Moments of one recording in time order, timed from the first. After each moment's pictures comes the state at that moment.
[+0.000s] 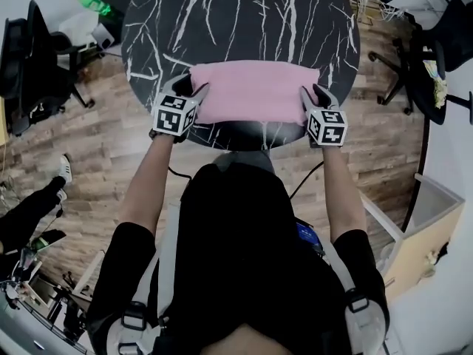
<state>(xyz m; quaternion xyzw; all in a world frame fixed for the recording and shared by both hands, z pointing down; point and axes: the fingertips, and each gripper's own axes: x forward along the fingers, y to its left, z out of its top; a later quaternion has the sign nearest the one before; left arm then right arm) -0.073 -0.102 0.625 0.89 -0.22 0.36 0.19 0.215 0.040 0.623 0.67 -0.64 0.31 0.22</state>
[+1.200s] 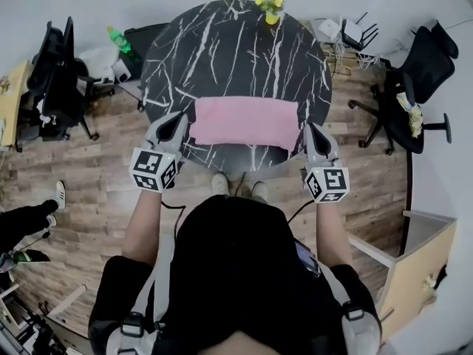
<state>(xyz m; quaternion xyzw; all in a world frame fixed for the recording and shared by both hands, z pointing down) -0.124 -0.046 0.396 0.94 -0.29 0.13 0.10 0.164 0.096 0.388 0.70 -0.71 0.08 0.09</state>
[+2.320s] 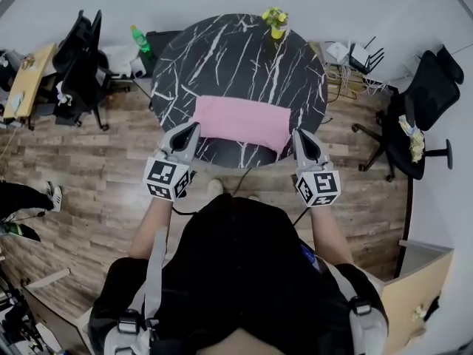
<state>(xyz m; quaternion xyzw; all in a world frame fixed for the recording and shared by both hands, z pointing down) -0.085 0.055 0.352 0.93 -0.34 0.09 0.06 0.164 0.134 0.362 0.63 -0.77 0.06 0.06</state>
